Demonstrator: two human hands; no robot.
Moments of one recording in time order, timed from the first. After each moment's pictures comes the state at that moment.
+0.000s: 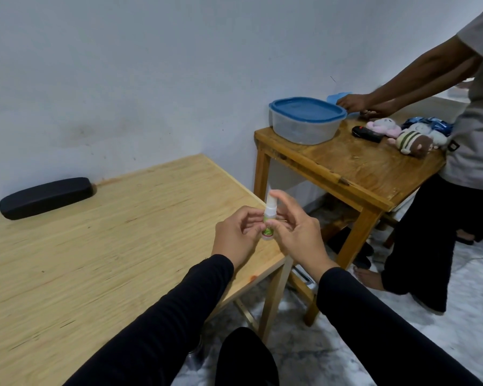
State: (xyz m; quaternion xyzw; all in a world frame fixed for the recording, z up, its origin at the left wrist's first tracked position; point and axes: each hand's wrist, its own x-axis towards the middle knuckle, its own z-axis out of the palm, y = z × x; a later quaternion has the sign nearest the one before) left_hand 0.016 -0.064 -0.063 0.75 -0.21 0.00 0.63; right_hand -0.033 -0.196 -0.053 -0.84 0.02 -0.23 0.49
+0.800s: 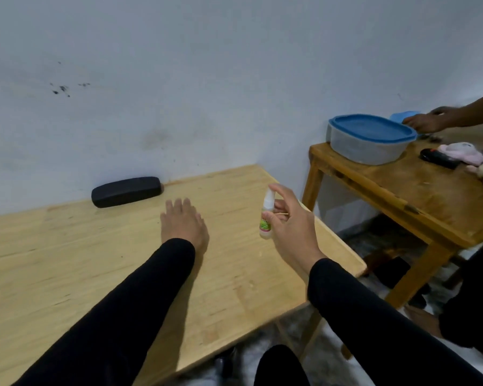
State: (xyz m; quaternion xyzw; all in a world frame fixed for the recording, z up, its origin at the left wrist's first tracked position) left_hand 0.092 0.104 -0.055 0.99 0.02 0.06 0.13; right_hand 0.024 -0.097 -0.024 -0.79 0.00 -0.16 0.59
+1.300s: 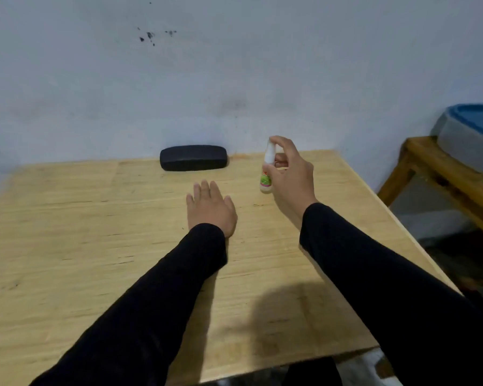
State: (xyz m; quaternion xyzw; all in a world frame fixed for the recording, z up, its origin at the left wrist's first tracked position) left_hand 0.108 0.166 -0.082 0.98 0.13 0.02 0.12; right_hand 0.141 0.020 -0.023 -0.81 -0.09 -0.11 0.58
